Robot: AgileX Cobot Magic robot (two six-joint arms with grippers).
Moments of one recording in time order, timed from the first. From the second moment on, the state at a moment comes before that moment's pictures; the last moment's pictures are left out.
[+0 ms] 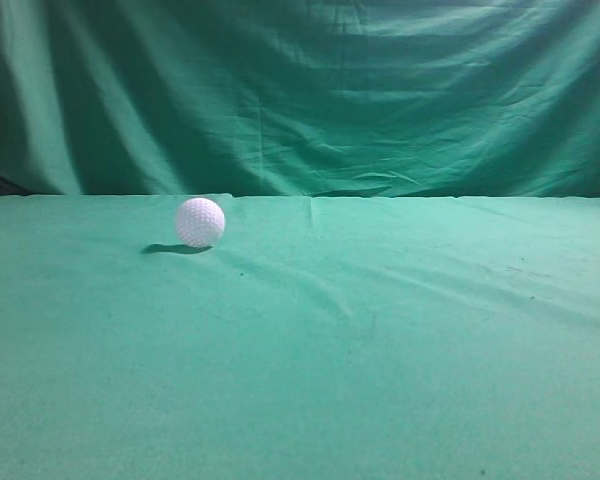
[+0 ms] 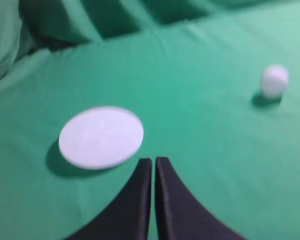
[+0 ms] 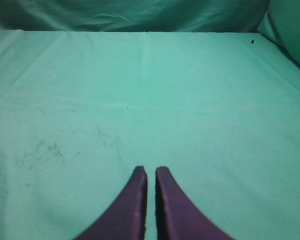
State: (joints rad) left arm -0.06 -0.01 0.02 -0.16 0.29 0.31; right arm 0.06 -0.01 0.03 0.08 0.38 -0.14
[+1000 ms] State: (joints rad) left arm -0.06 0.16 -0.15 -0.57 0.26 0.23; right arm 0.06 -0.01 0.03 0.08 0.38 -0.14
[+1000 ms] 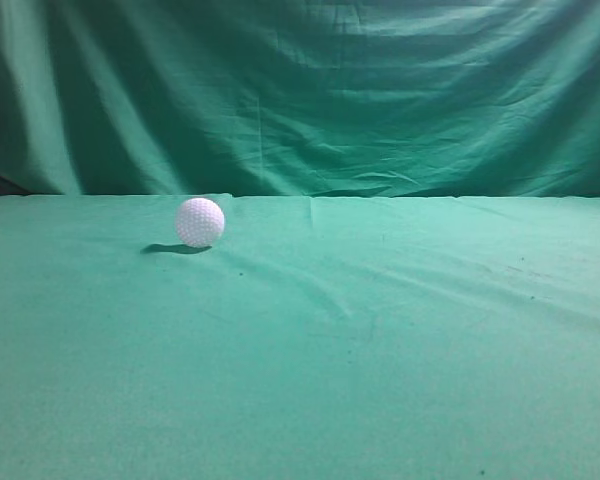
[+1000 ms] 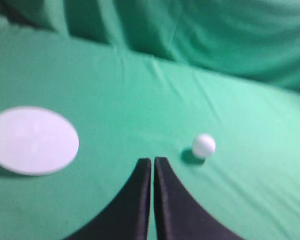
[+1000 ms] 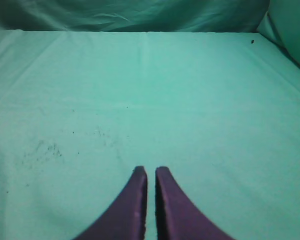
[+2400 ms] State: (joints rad) left arm -0.29 1.13 -0.77 -0.51 0.58 0.58; right arm 0.06 -0.01 0.03 0.08 0.38 -0.14
